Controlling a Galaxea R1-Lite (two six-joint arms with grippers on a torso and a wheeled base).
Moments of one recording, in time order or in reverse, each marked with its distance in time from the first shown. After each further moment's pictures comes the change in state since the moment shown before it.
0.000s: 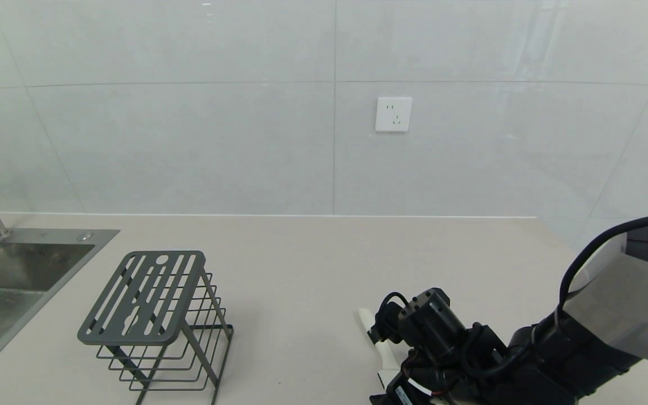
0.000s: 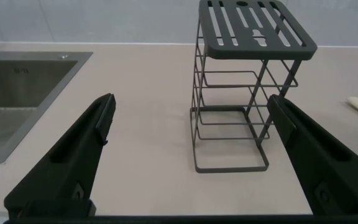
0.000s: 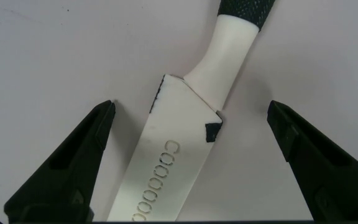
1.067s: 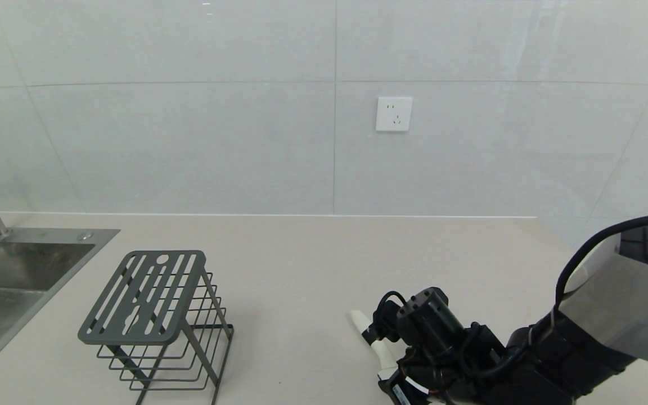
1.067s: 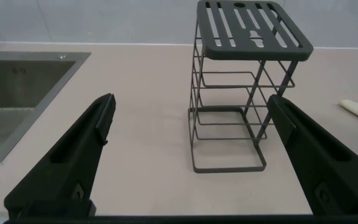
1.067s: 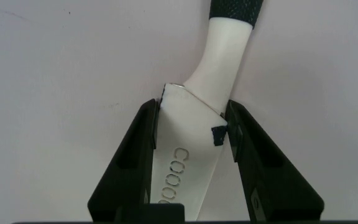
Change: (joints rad) left arm 0.000 0.000 -0.001 -0.022 -0.052 0.031; right arm 0.002 -0.001 -0.001 -0.032 0.000 -0.006
